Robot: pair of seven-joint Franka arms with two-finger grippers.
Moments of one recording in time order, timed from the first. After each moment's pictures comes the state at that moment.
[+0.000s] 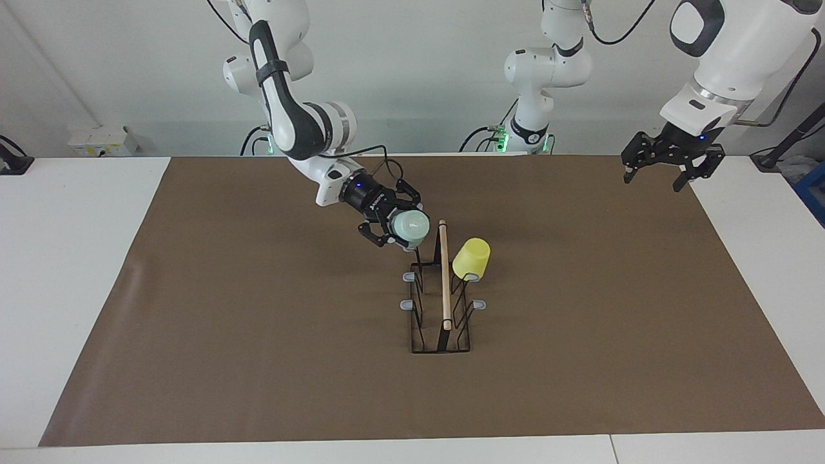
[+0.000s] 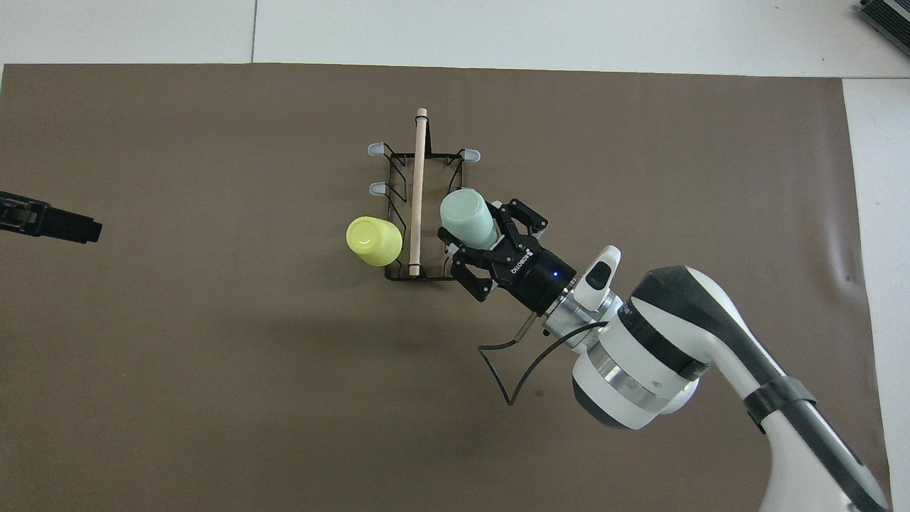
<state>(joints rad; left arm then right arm) -0.11 -0.02 0.10 -1.63 -0.03 1.64 0.29 0.45 0.11 0.04 -2.17 2.54 2.45 -2.42</state>
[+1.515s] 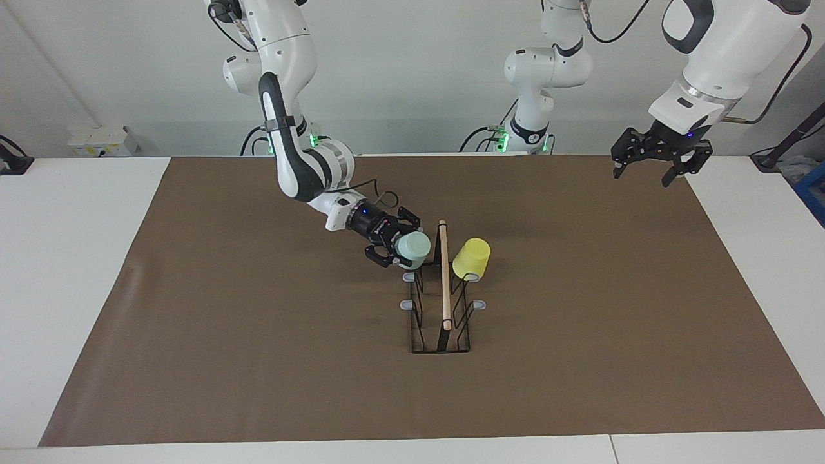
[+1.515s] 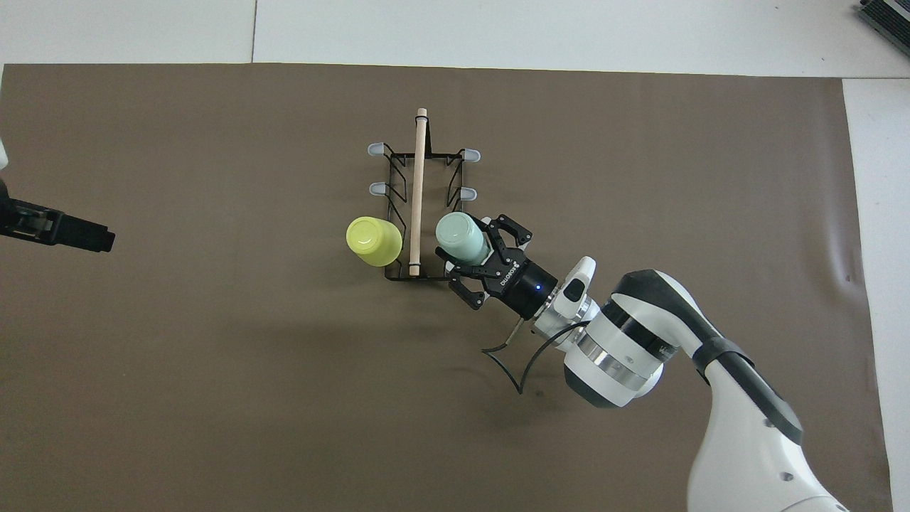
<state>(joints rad) -0.11 -0.03 0.07 -1.62 -0.03 1.61 0.26 0.43 0.28 0.04 -2.23 2.59 2.17 -2.70</state>
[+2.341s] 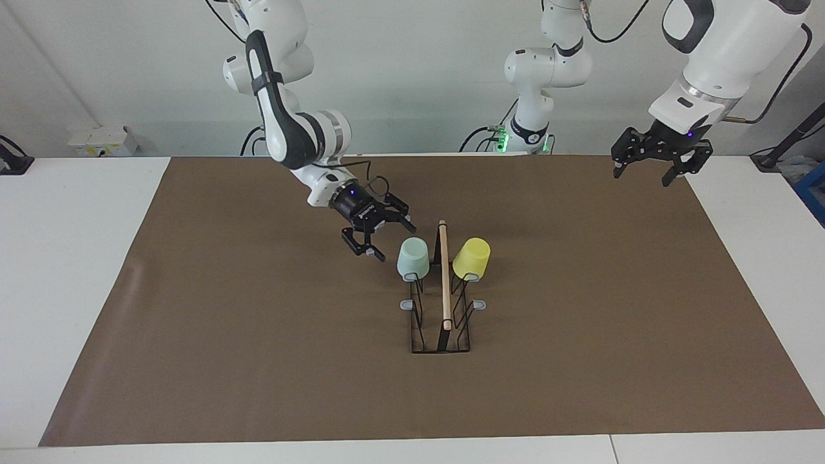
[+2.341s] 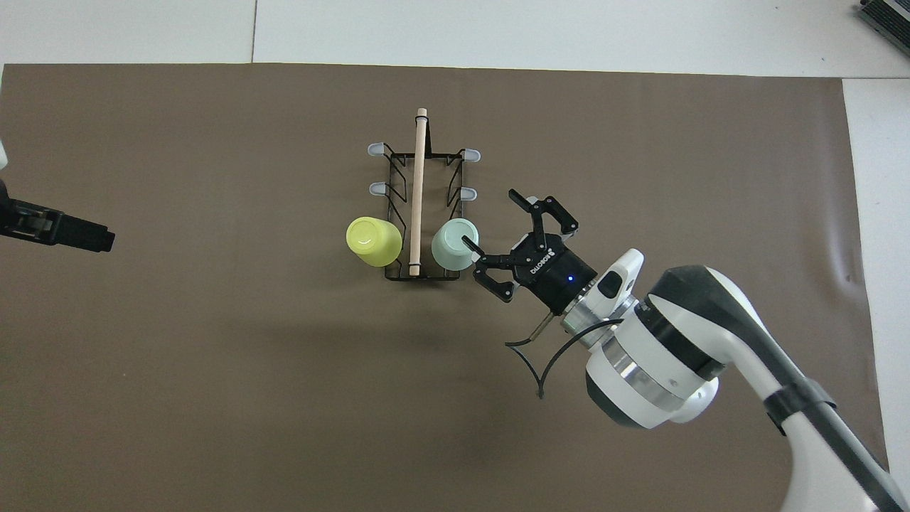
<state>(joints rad) -0.11 -0.03 0.07 -1.62 -0.03 1.61 0.26 0.43 0.04 0.04 -2.18 2.54 2.63 -2.69</state>
